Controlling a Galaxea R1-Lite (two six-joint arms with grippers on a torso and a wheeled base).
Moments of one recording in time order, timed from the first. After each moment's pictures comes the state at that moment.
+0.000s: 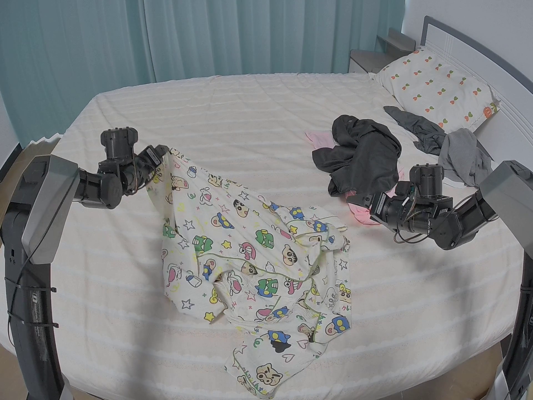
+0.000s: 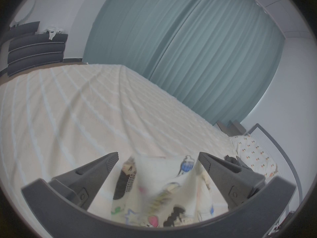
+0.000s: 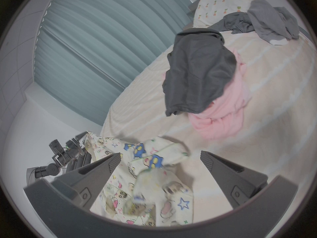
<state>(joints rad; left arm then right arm) -0.03 2.38 -1.71 -0.43 0.07 -0.63 0.20 2.23 -1.17 -0.65 0.32 0.61</state>
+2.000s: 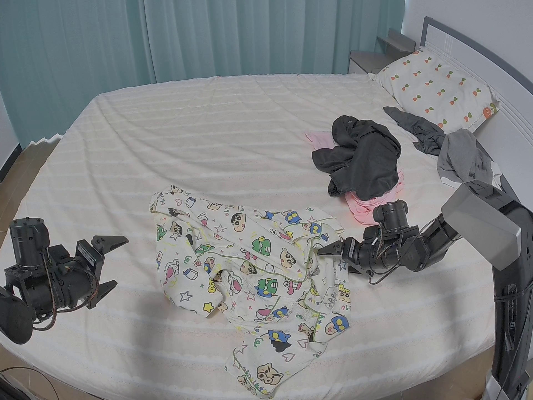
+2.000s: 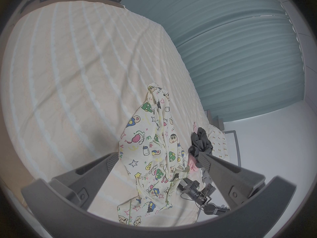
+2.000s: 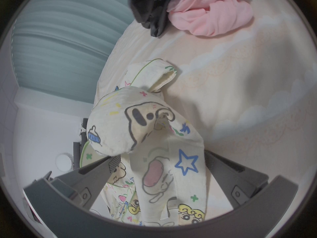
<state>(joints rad) -0.01 1.50 -0.30 -0.74 -0.26 -1.08 0.29 2.42 -1.22 -0.46 0.43 0.66</state>
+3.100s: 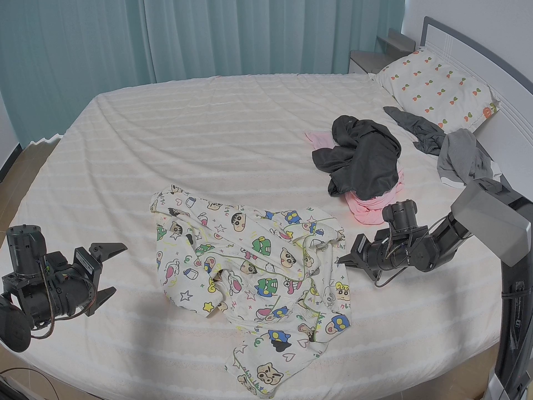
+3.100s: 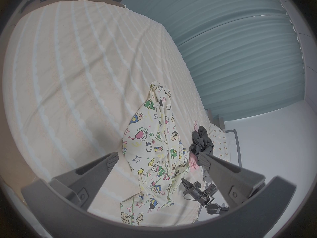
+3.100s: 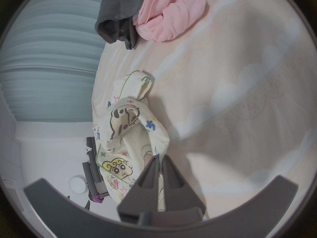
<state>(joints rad) -0.01 1.47 -0.26 -0.74 -0.26 -1.08 0.26 2.37 -1.14 -0.48 0.42 0.89</state>
